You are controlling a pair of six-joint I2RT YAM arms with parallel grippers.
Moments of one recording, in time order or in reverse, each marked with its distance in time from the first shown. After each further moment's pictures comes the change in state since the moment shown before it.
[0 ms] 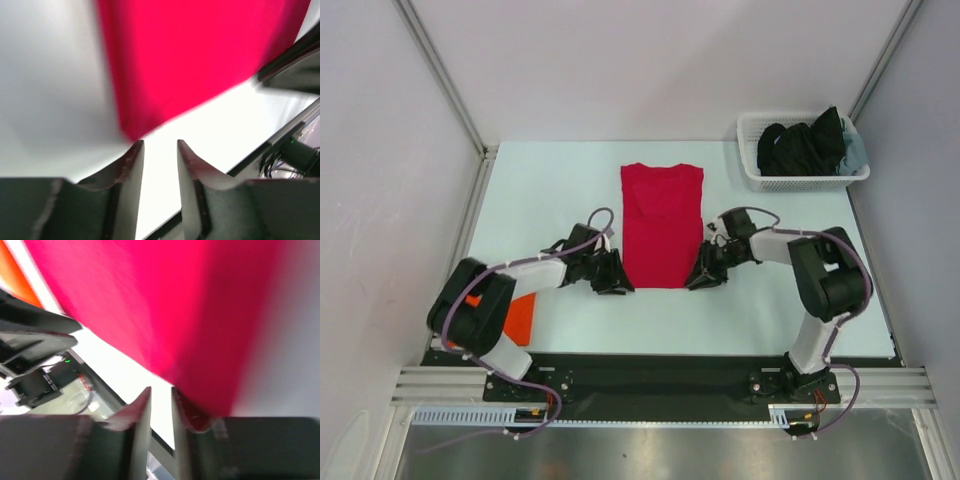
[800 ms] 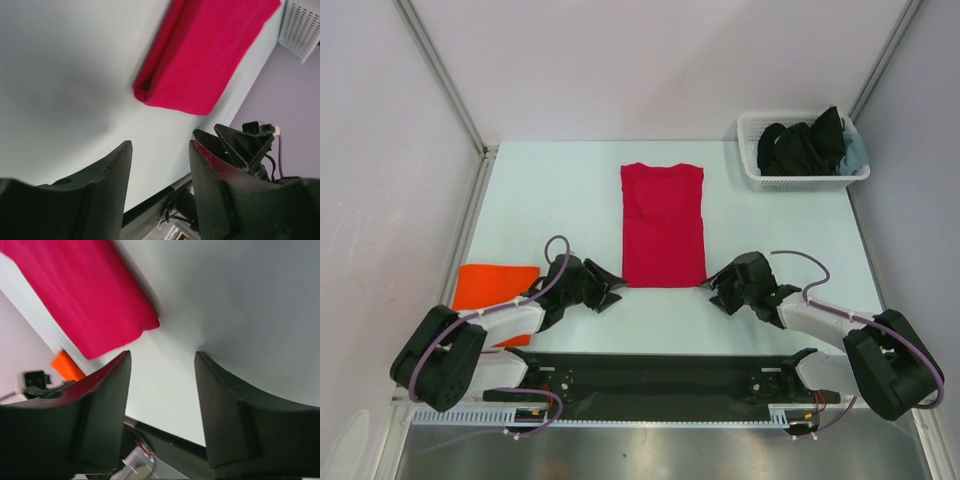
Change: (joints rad) left arm -0.028 -0.410 -0.418 0.326 -0.215 -0.710; right arm 0.137 -0.661 -0.543 0.219 0.711 0.747
